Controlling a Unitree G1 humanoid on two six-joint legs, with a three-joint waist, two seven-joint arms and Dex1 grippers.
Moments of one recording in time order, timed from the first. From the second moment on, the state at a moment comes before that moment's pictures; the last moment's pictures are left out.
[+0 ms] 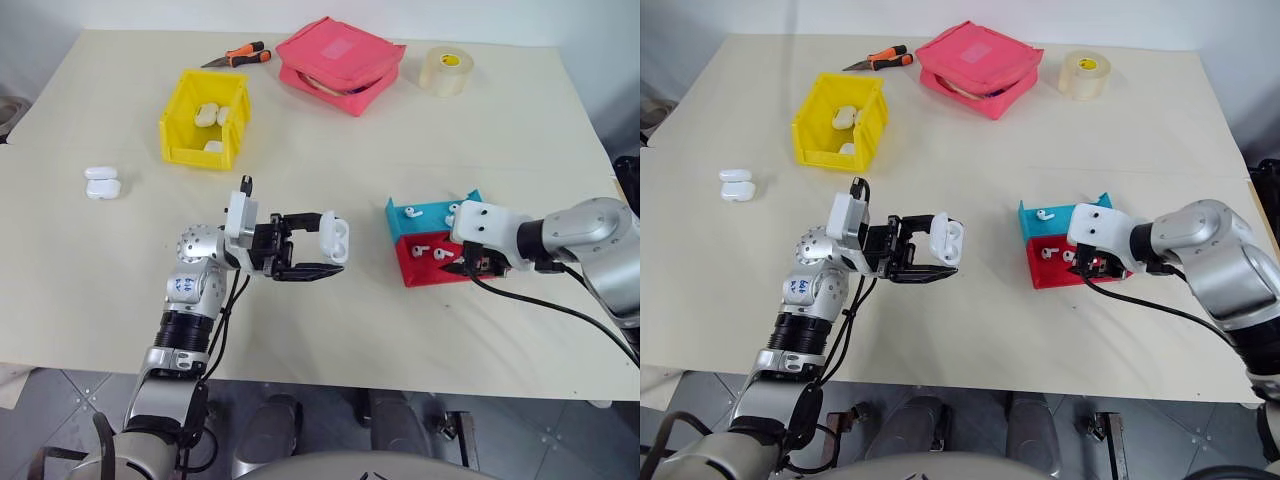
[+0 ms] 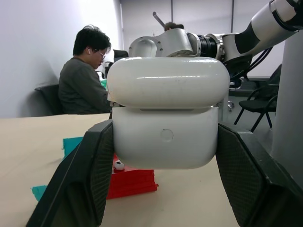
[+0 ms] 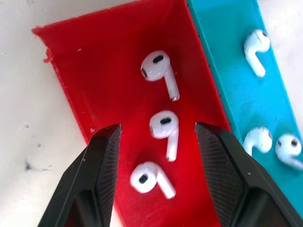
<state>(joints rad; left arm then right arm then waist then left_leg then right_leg) -0.56 0.26 -0.01 0.26 -0.52 -0.03 -1.41 -0.57 -1.05 0.31 -0.15 0.06 0.54 1.12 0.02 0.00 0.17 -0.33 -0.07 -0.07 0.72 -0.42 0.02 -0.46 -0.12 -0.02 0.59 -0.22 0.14</state>
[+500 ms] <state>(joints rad) -0.51 0.28 -0.01 0.20 -0.52 -0.02 -1.36 -0.65 -0.97 0.35 -0.02 -0.04 0.47 1.20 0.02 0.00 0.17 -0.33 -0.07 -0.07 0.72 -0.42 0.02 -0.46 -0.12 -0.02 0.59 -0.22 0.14</state>
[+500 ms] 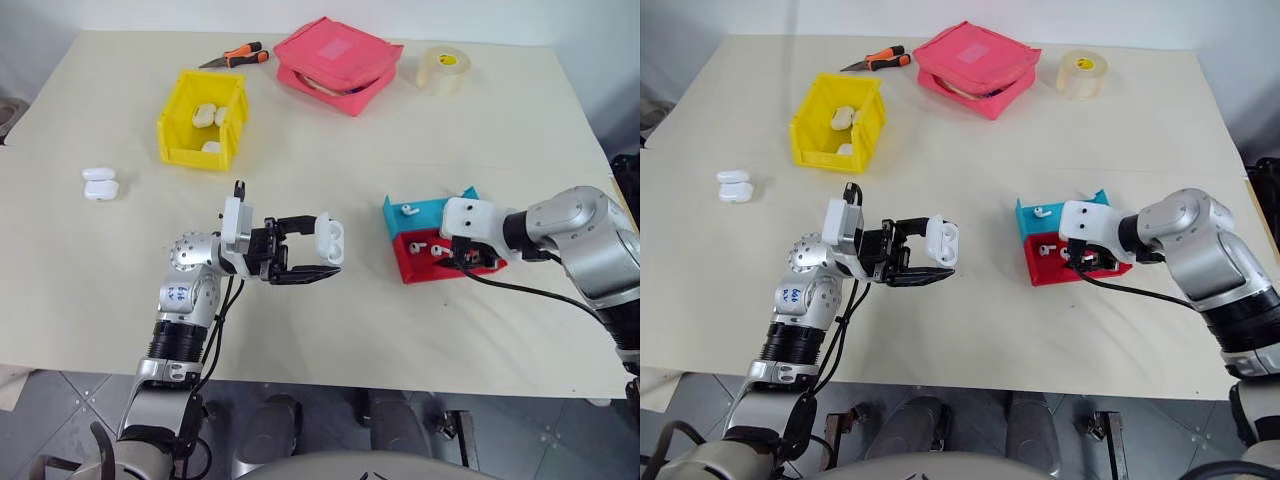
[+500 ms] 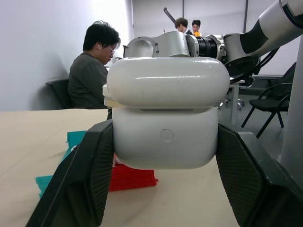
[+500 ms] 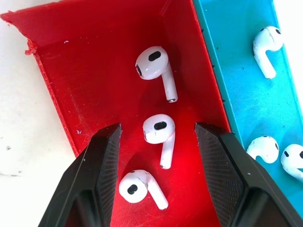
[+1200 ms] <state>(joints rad) -0.51 0.28 -0.01 0.20 -0.52 -0.02 -1.33 -0.68 -0.93 0.35 0.03 -0.11 0.44 1.26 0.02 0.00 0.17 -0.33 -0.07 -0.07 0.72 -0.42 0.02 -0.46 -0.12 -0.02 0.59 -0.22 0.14</state>
